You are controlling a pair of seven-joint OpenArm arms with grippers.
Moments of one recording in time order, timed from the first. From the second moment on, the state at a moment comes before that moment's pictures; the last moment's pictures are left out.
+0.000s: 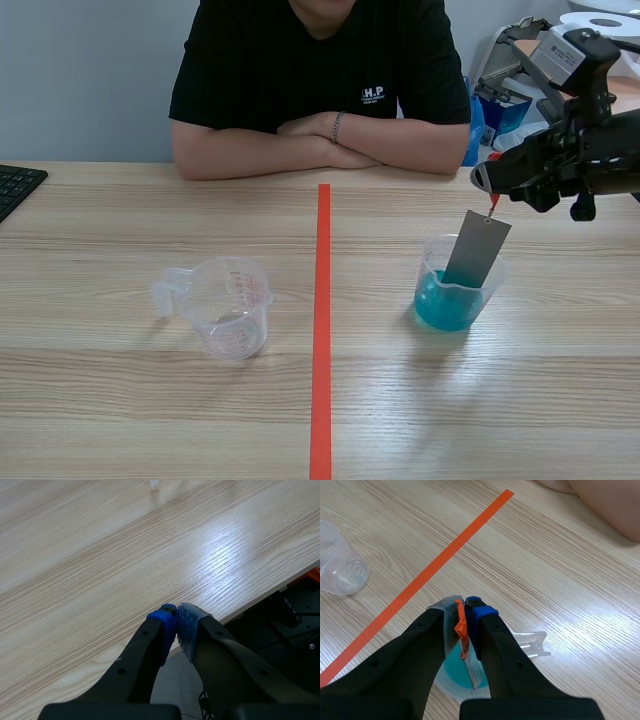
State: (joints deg) left arm 59.3 -27.5 -20.7 72.7 11.3 -20.8 -59.8; right arm 11.3 27.6 2.5 83.8 40.1 45.1 -43.8
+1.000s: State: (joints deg) left arm 59.3 -27.5 -20.7 72.7 11.3 -20.8 -59.8; right arm 11.3 27.6 1.1 83.8 38.4 45.1 -42.1
